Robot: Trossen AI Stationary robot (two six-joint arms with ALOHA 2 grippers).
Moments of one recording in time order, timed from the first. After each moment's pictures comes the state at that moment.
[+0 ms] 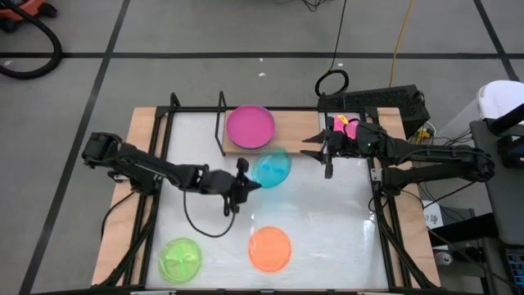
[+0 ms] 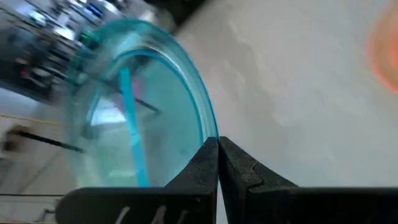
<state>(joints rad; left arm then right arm) -0.18 1.50 0.78 0.24 -0.27 0.64 -0.17 0.89 0.67 0.10 -0.08 -0.11</state>
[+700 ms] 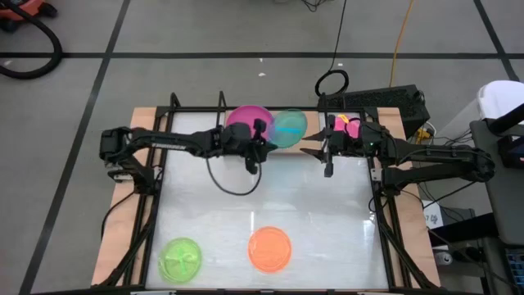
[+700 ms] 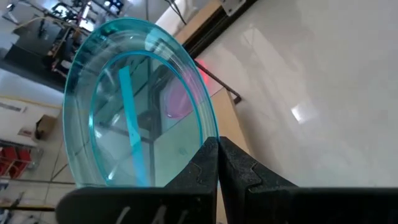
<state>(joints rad) 0.18 1.62 1.11 0.08 -0.04 0.86 -0.17 0.89 0.67 0.16 -0.08 -0.16</state>
